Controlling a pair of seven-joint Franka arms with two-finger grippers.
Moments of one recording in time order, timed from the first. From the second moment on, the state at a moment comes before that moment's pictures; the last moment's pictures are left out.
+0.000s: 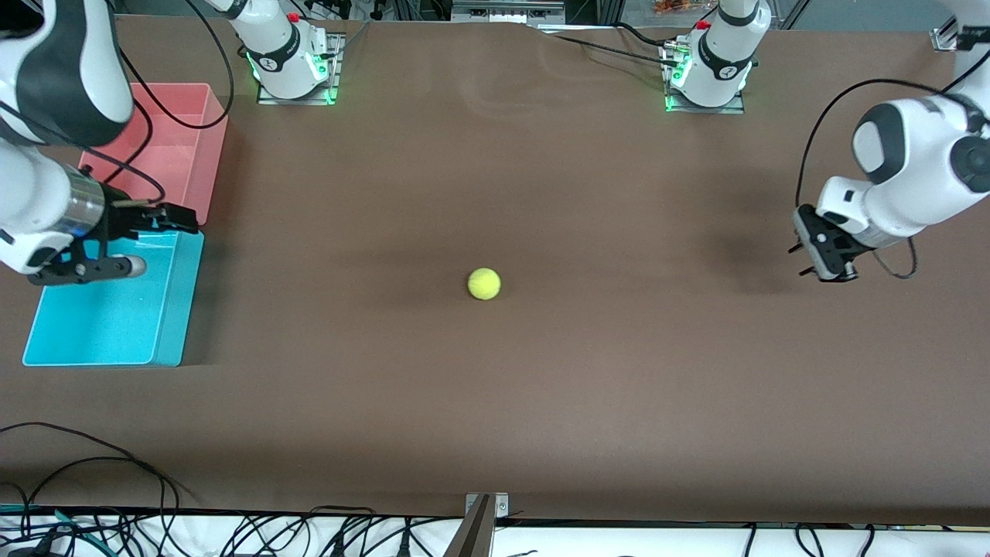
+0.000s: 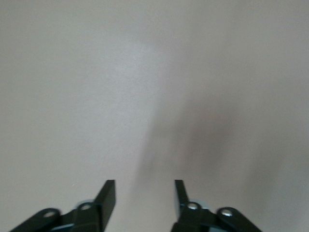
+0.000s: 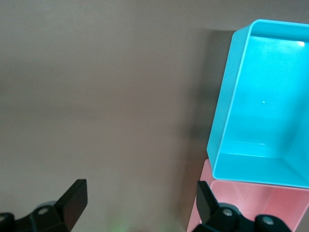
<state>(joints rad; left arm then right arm) 0.00 0.09 0.12 -2.19 -0.05 2.28 1.40 0.09 0.24 -0.05 -1.57 0.00 1.58 -0.08</state>
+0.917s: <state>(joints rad) -0.01 -0.02 0.15 -2.07 -0.05 2.15 1.40 0.17 0.39 0.05 -1.86 0.06 1.96 -0.06</state>
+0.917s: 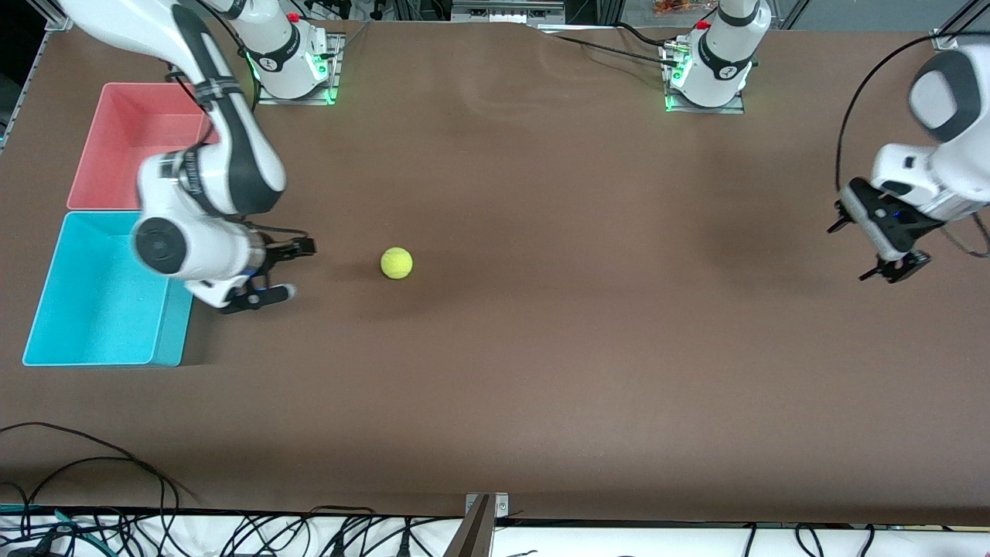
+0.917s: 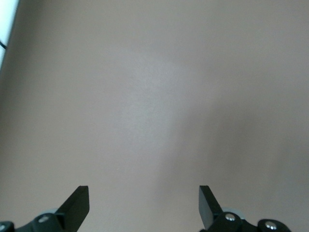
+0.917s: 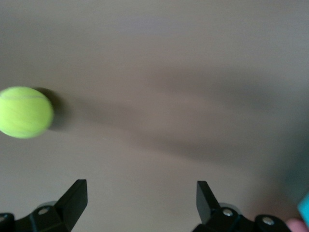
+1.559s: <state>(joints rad) -0.01 -0.09 0.14 -1.81 -0.01 1.77 1.03 0.24 0.43 0.14 -2.06 0.06 2.23 0.03</state>
